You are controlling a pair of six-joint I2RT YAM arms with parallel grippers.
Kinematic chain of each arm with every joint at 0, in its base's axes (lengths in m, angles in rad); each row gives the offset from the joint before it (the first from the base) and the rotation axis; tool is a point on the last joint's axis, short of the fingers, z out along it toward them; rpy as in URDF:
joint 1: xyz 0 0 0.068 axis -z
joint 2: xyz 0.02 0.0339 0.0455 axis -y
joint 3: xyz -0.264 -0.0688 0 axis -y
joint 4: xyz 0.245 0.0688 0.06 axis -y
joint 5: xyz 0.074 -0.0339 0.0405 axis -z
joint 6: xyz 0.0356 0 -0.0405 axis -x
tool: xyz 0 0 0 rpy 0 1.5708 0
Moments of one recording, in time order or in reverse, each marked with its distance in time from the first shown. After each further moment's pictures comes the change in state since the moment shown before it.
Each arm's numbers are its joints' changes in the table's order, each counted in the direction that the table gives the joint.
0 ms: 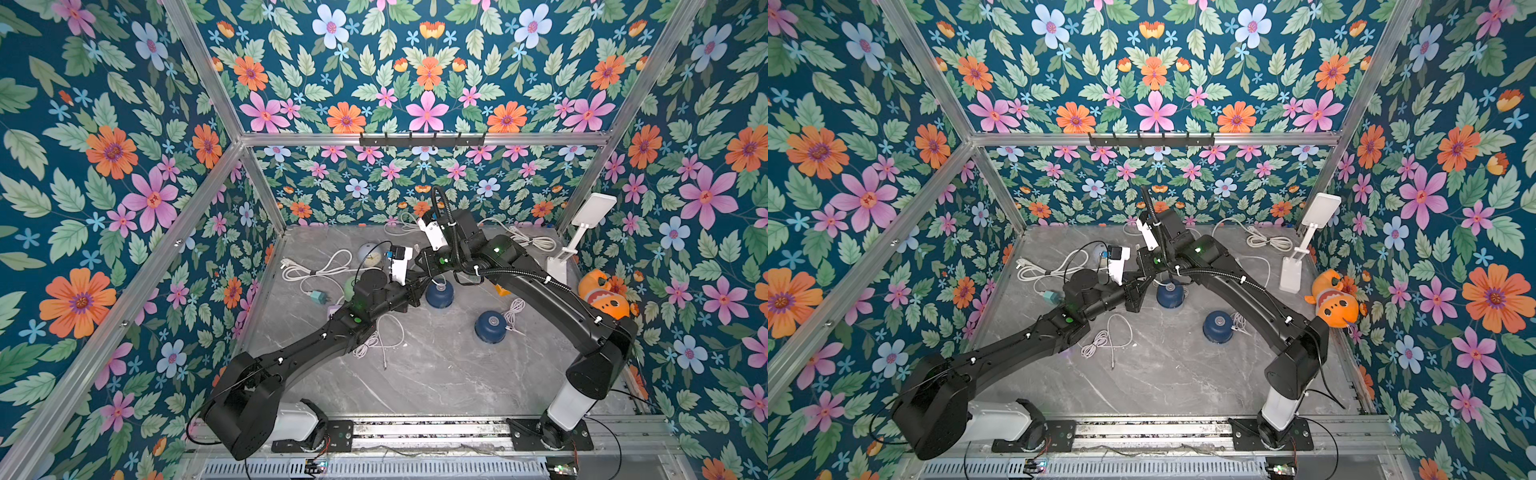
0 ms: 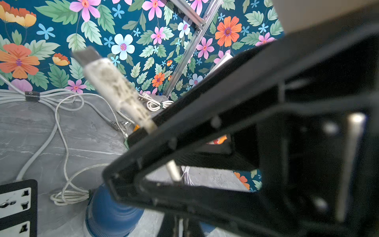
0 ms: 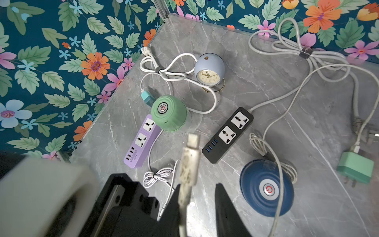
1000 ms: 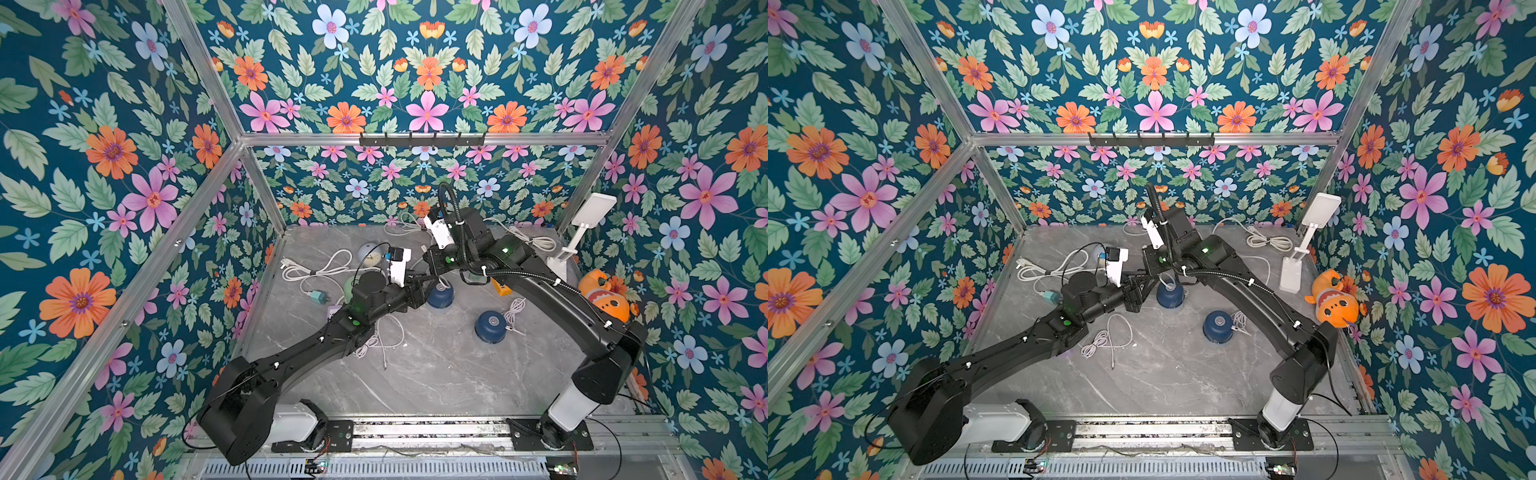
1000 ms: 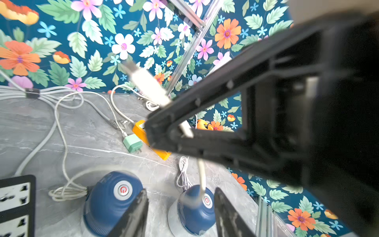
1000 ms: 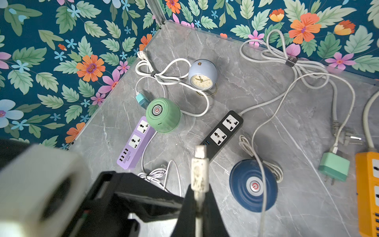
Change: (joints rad) left arm 0.006 0.066 -0.035 -0.028 -0.020 0.018; right arm 0.034 0.071 -0.050 -0.005 -0.008 0.051
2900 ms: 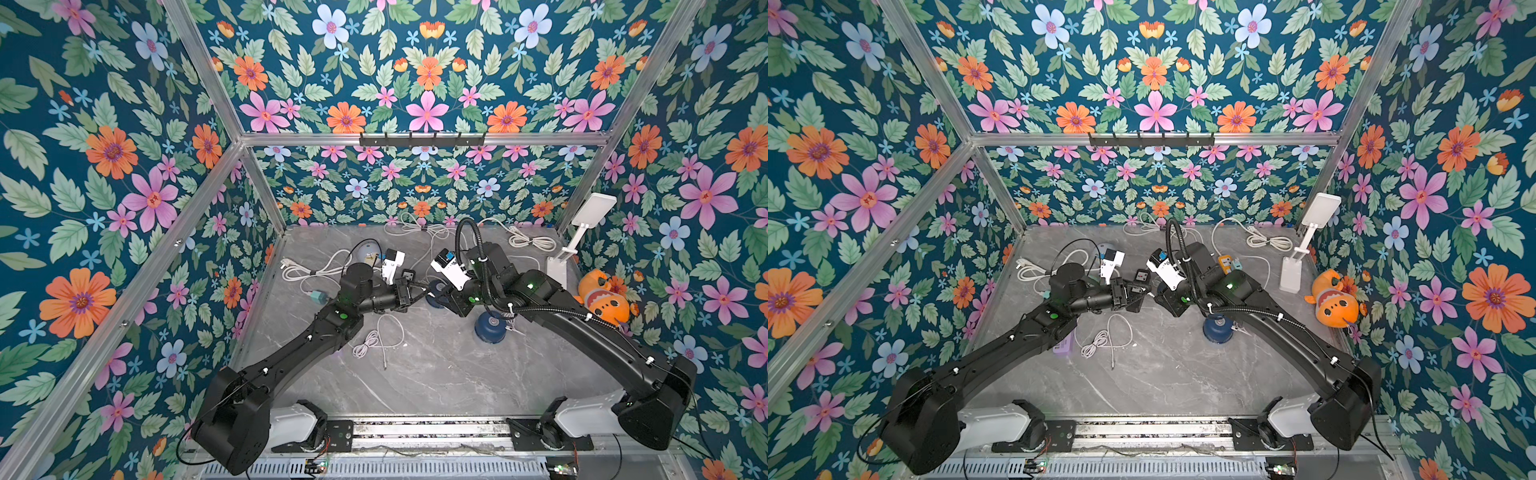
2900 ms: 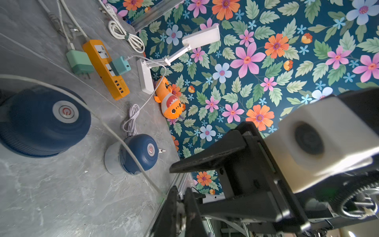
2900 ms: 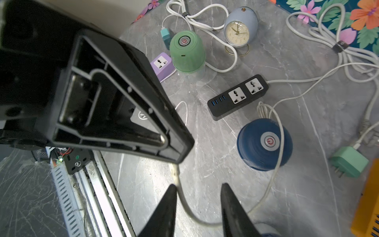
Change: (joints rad) left arm -0.118 0.019 0.047 -0.174 0.418 0.462; right arm -0.023 0.288 -0.426 0.053 -0.129 0.273
